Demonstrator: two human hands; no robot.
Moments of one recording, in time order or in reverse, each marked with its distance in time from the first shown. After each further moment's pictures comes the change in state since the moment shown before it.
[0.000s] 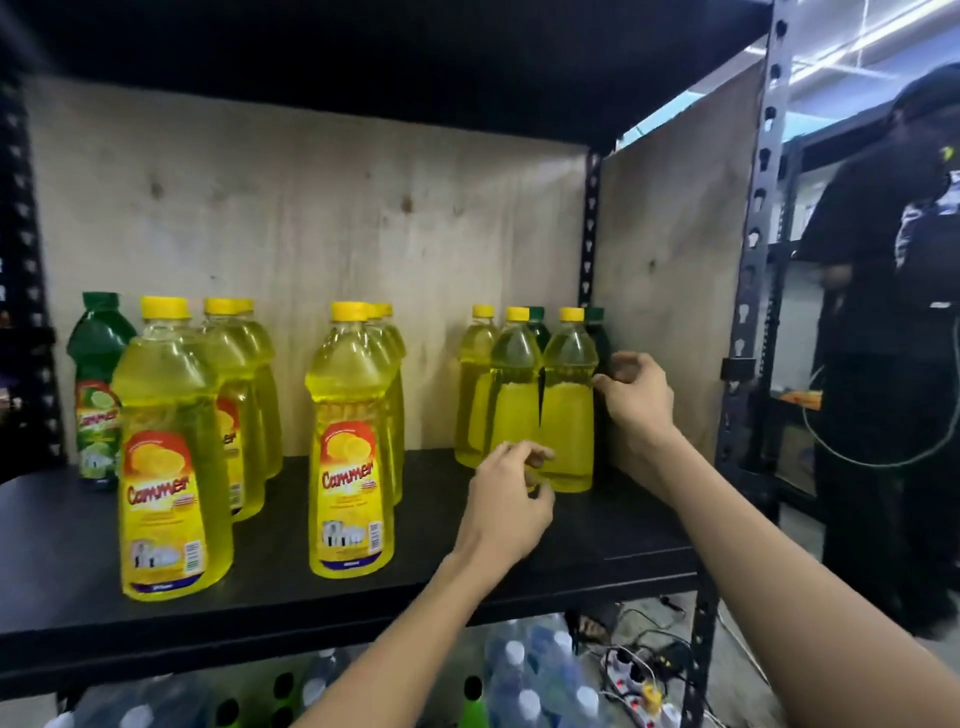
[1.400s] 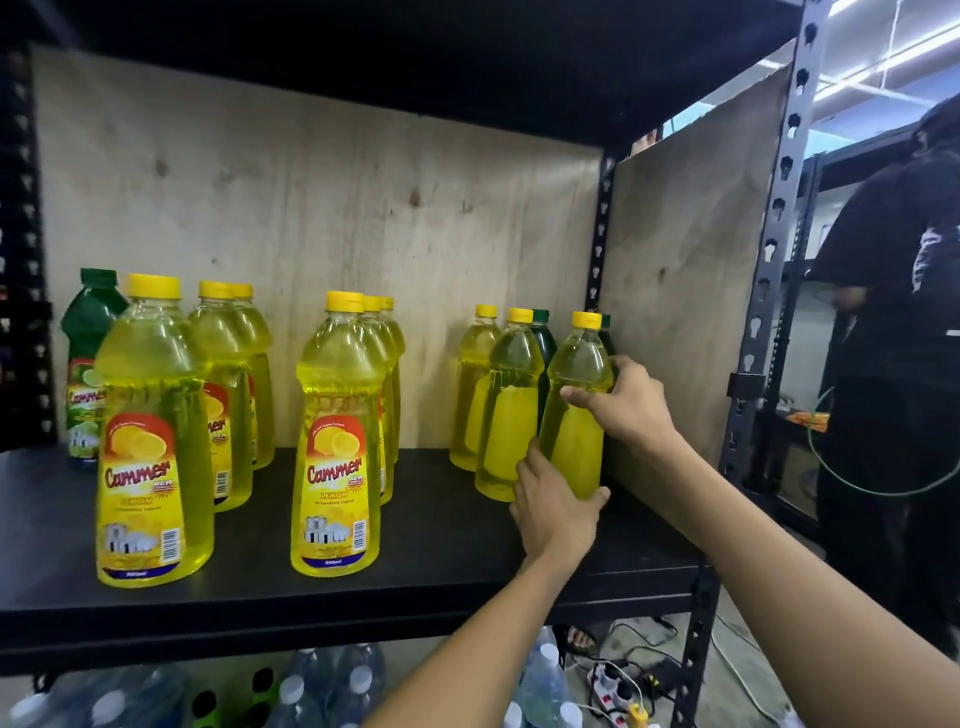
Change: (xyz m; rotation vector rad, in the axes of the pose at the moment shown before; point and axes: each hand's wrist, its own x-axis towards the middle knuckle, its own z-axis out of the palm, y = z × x) left_hand 0.027 0.021 0.086 0.005 0.093 -0.454; right_hand -0.001 -0.015 -0.002 -0.291 -0.209 -0.170
